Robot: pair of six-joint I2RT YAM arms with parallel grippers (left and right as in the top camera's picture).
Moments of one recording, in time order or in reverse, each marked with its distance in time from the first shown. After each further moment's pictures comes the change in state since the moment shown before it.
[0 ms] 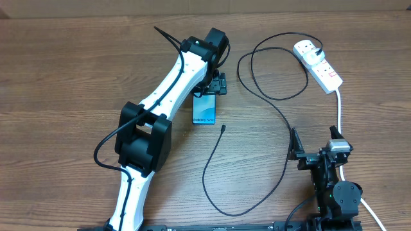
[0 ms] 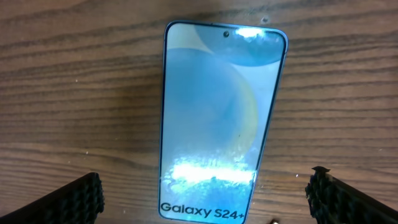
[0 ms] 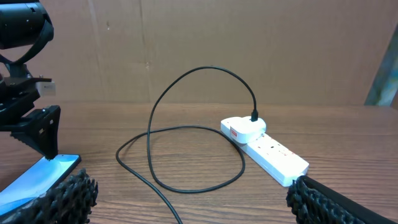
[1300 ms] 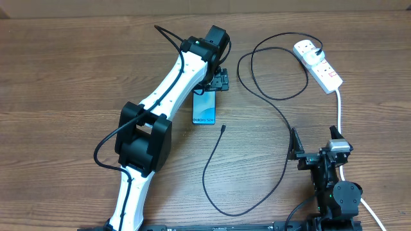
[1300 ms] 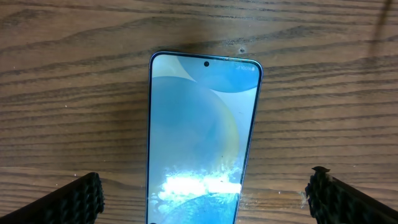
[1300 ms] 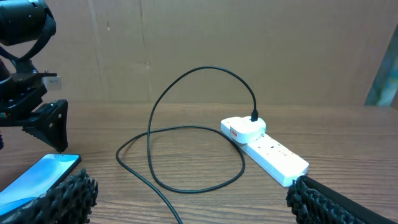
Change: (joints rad) left arm 0.000 0.000 0.000 0.066 0.000 0.004; right arm 0.000 0.000 0.000 0.000 0.000 0.000
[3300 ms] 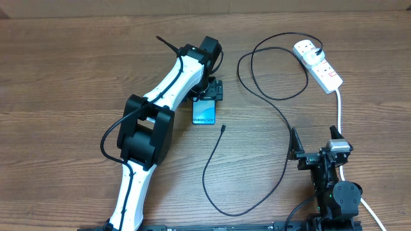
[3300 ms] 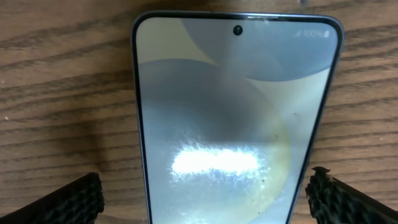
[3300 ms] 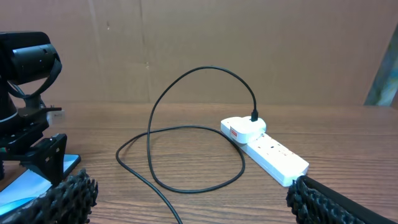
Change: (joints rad) left arm 0.034 0.069 -0.081 0.043 0.077 0.093; right arm 0.000 0.000 0.000 0.000 0.000 0.000
